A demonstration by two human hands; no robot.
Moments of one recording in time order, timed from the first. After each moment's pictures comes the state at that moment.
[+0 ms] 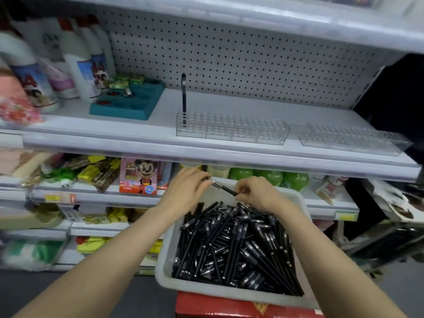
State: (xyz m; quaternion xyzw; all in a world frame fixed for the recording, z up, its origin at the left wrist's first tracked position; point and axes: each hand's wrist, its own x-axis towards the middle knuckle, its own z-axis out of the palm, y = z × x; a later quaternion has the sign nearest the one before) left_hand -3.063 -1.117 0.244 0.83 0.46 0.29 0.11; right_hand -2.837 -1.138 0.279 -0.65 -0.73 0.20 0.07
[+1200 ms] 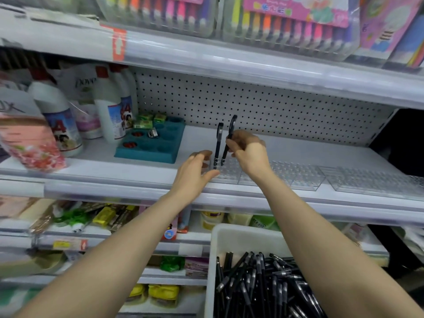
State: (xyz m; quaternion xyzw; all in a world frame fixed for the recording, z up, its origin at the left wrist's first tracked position) left_hand -3.116 -0.995 0.326 0.76 0.49 0.38 0.17; right_hand -2.954 -0.988 0.381 -0.61 -0.64 0.14 0.46
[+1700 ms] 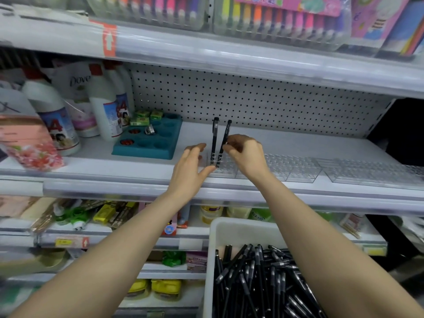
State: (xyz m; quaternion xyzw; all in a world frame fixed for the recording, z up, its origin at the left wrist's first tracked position) left_hand -3.116 -1.005 0.324 0.75 0.50 0.40 0.17; right_hand -2.948 -0.996 0.368 -0.63 -0.66 0.09 0.39
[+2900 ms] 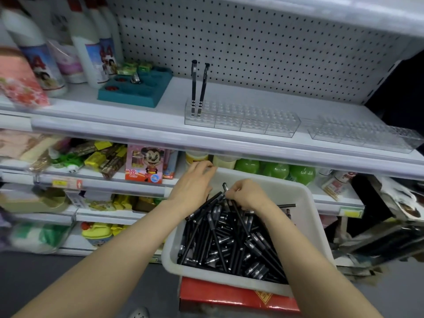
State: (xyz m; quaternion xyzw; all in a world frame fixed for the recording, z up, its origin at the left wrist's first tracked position) left_hand -3.060 -1.123 0.223 0.86 0.45 0.22 0.05; right_hand -2.886 -1.149 0.258 -0.74 -0.57 0.33 0.11
